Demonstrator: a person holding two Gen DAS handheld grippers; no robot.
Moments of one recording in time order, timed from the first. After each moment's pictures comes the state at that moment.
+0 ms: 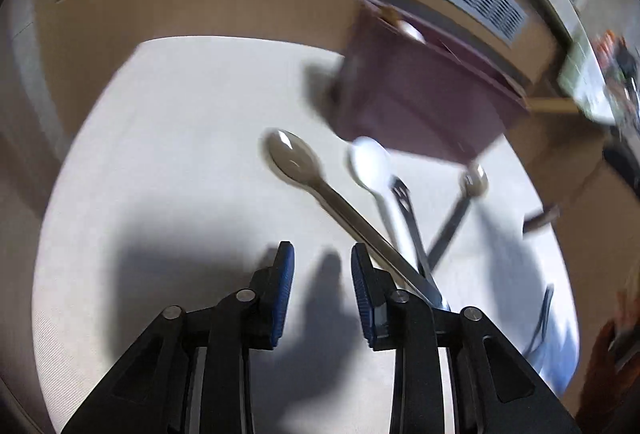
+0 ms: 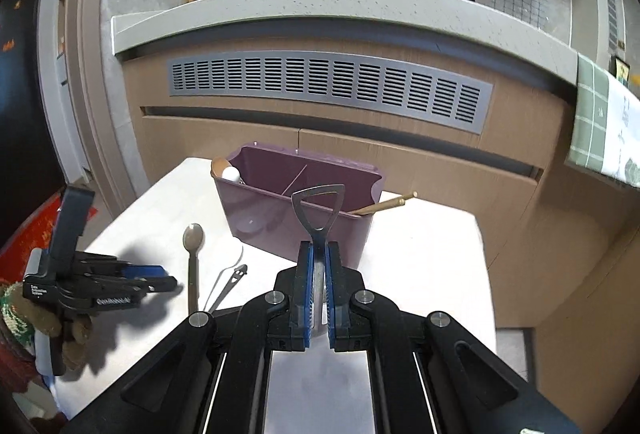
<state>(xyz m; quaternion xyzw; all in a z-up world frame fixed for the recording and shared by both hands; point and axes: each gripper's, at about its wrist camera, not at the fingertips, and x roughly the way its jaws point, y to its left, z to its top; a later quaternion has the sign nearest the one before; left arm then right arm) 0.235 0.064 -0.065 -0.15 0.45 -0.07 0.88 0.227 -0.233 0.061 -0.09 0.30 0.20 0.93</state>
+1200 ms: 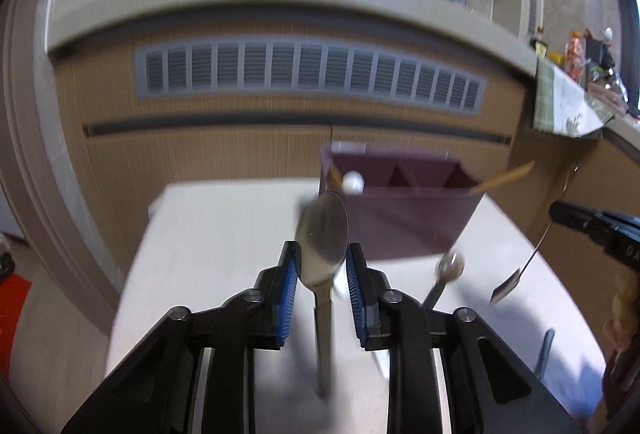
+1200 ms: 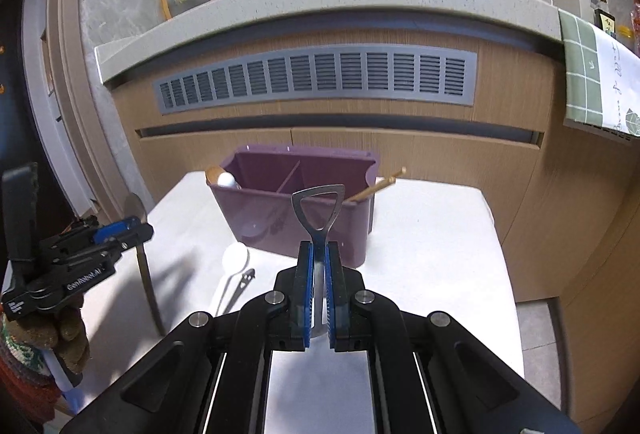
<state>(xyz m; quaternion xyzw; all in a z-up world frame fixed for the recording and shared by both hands) 0.200 0.038 0.025 -0.04 0.26 -0.04 0.96 0.228 -0.246 0.059 -0.02 0.31 0.19 0.93</state>
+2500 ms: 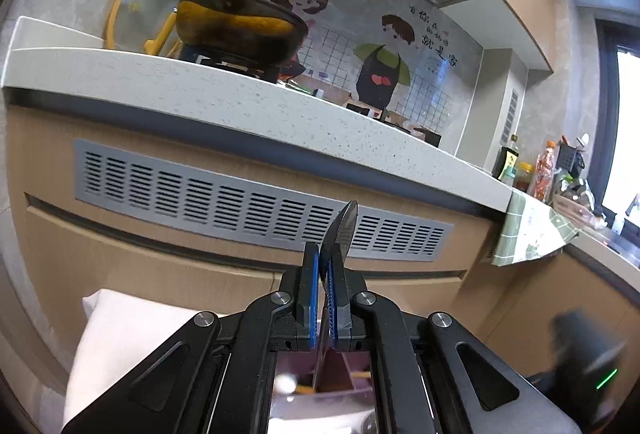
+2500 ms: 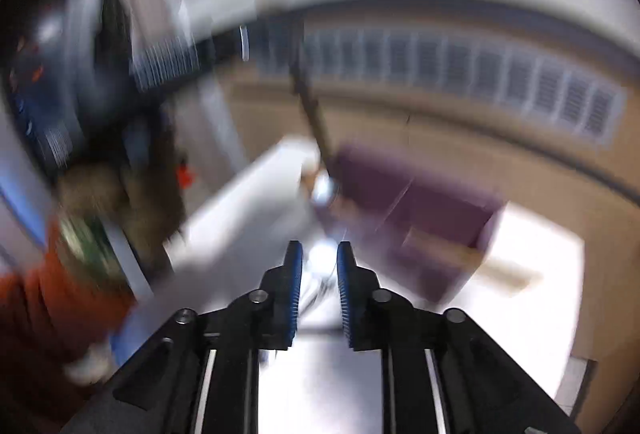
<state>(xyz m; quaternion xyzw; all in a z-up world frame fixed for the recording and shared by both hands) 0.282 0.055 0.110 -0.15 0.14 -0.11 0.97 0.291 -0.194 0.063 -0.09 0.39 0.39 0.83</state>
